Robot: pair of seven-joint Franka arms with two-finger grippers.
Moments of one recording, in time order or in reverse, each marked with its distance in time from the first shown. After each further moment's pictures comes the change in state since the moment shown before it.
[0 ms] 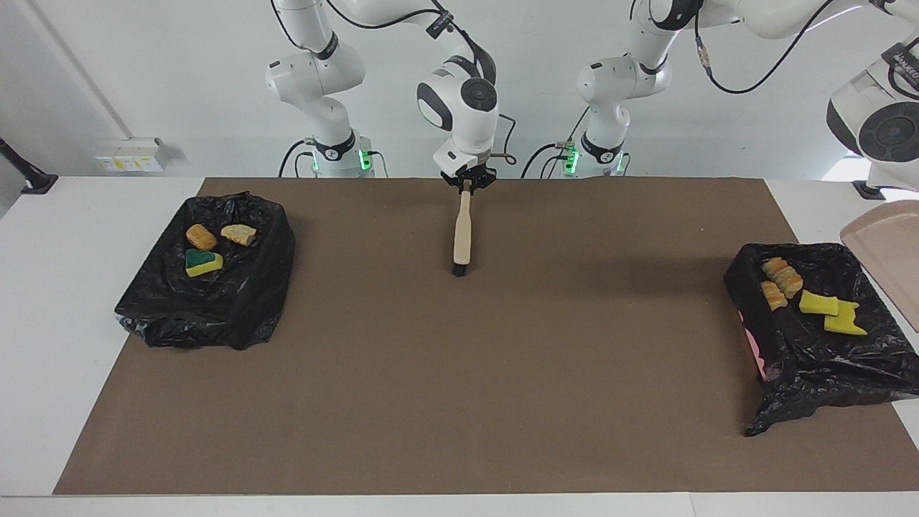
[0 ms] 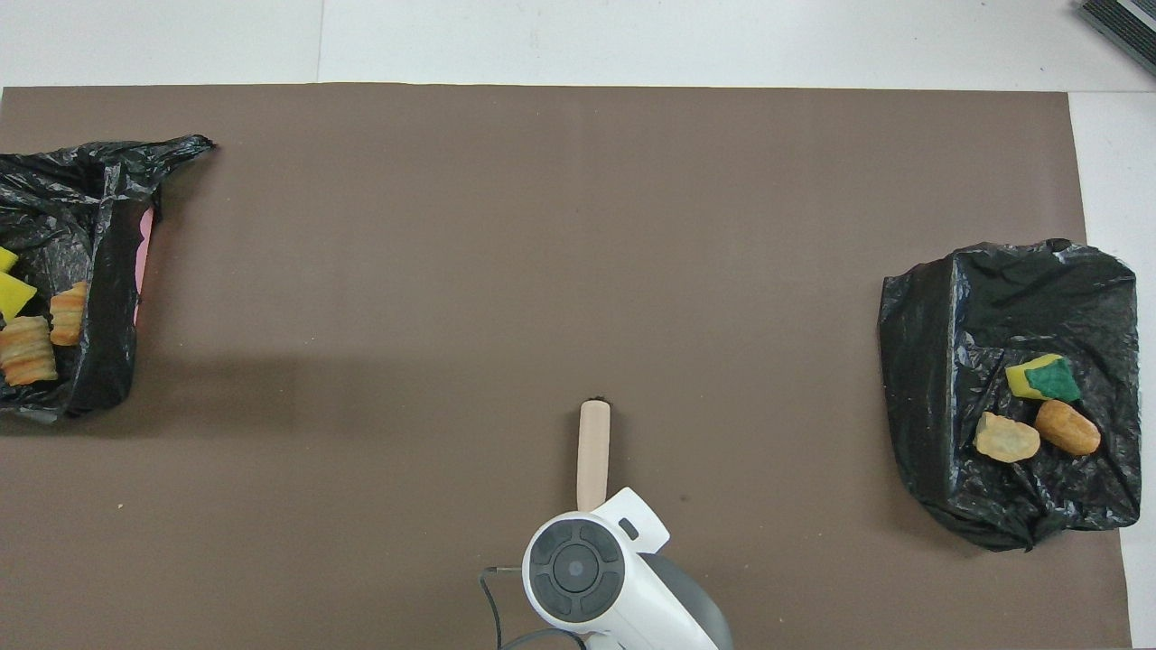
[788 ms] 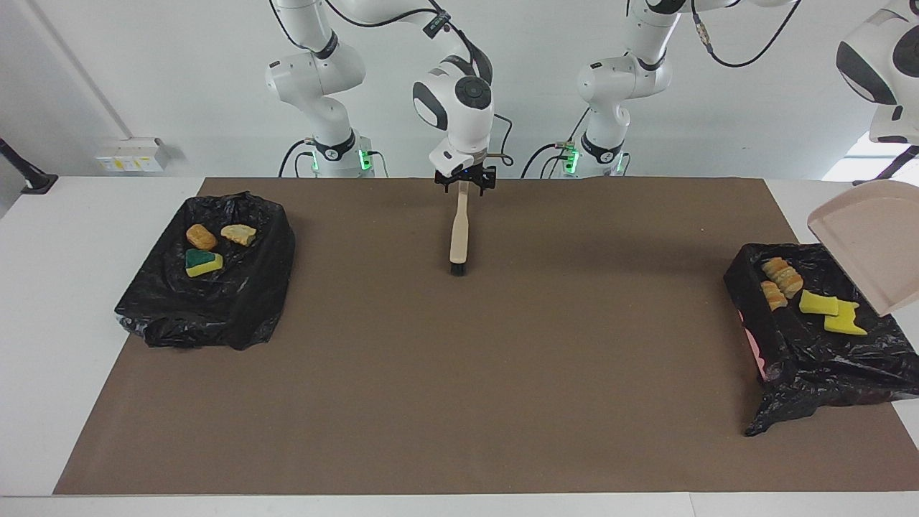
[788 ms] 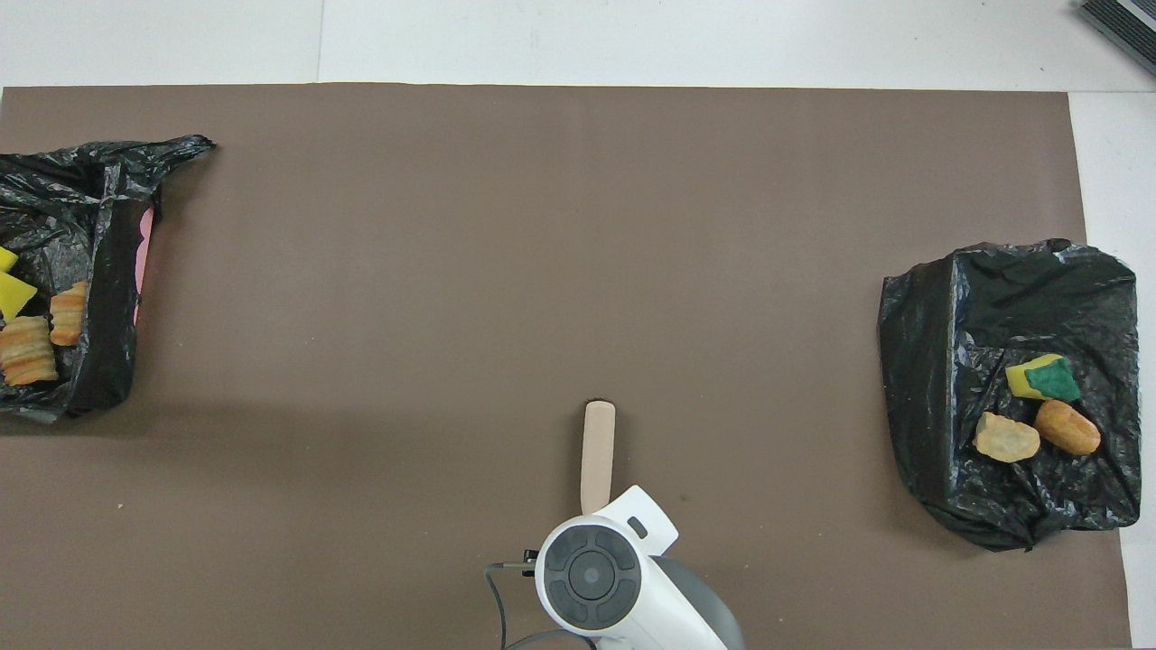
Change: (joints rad) left arm -0.005 -0.110 0.013 0.001 -0.353 -0.010 0.128; right arm -0.028 -0.017 -0.009 0.019 -0.001 0.008 -0.007
